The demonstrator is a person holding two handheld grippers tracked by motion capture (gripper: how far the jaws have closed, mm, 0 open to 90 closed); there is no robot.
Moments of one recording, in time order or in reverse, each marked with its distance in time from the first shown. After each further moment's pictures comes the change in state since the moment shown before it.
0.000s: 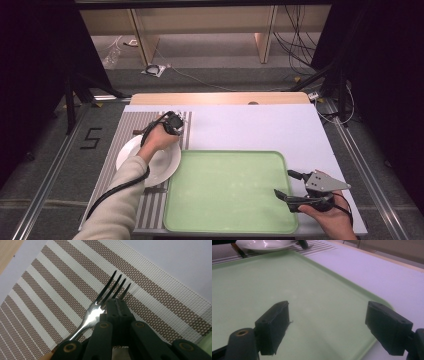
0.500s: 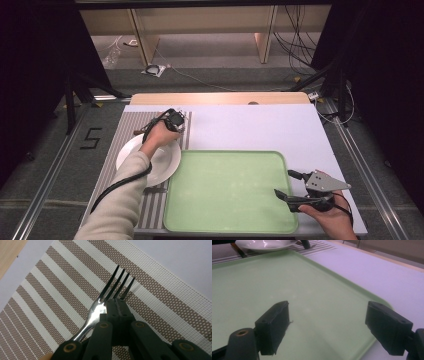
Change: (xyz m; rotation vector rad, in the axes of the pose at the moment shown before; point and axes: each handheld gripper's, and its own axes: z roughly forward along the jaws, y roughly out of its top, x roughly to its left) left arm 0.010 0.009 0.007 0.024 0.013 -0.018; right arm -0.001 0.000 0.000 0.001 -0.001 -0.002
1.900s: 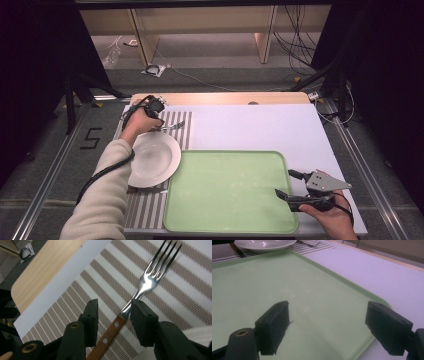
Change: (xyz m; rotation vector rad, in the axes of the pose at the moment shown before) left arm 0.068 -0.027 -0.027 -0.020 0.055 -0.036; right arm -0.001 -0.001 0.000 0.002 -0.003 0.007
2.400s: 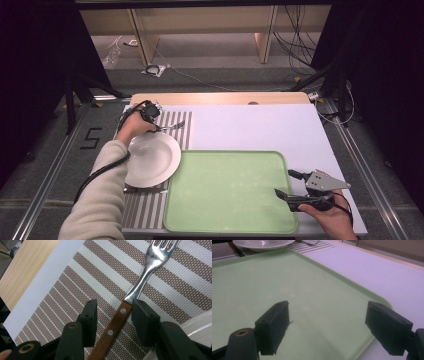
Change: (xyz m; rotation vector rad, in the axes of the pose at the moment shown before) left arm 0.006 -0.016 0.019 0.028 -0.028 0.076; right arm 0.000 0.000 0.001 0.012 -0.006 0.002
